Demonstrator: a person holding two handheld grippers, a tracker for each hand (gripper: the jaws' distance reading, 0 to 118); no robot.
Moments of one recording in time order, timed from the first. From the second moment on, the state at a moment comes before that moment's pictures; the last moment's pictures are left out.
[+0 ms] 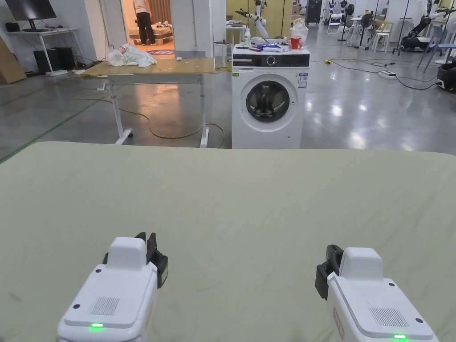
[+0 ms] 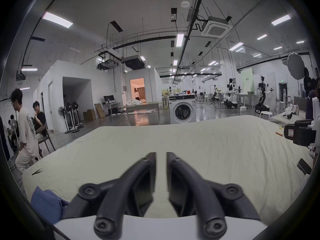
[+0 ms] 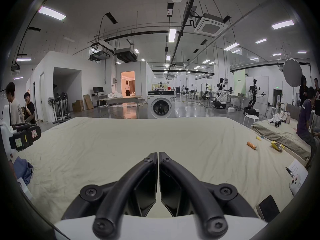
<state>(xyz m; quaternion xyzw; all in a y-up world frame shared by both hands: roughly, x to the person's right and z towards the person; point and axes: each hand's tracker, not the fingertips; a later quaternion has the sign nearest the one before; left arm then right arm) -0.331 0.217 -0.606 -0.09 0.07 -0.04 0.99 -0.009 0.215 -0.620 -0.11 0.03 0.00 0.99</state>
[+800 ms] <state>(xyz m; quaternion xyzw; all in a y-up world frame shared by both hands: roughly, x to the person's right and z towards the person) -0.323 0.227 -0.581 -0.05 0.07 0.00 1.00 -0.014 0.215 -0.603 -0.09 0.02 0.03 1.00</state>
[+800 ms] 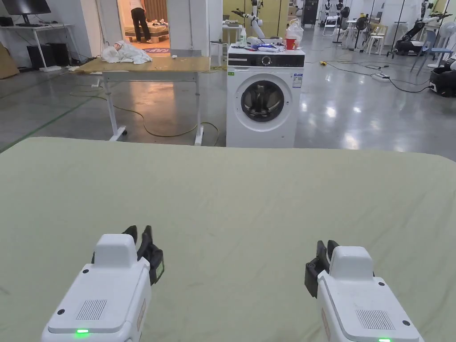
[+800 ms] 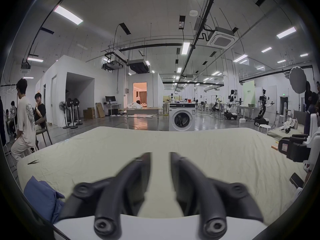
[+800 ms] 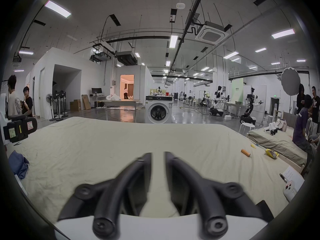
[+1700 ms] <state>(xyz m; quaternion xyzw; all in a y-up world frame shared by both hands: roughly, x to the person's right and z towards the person) -0.329 0.229 -0.582 -0.05 0.09 -0.01 0.99 -0.016 0.219 -0.609 -0.08 0.02 0.02 1.00</state>
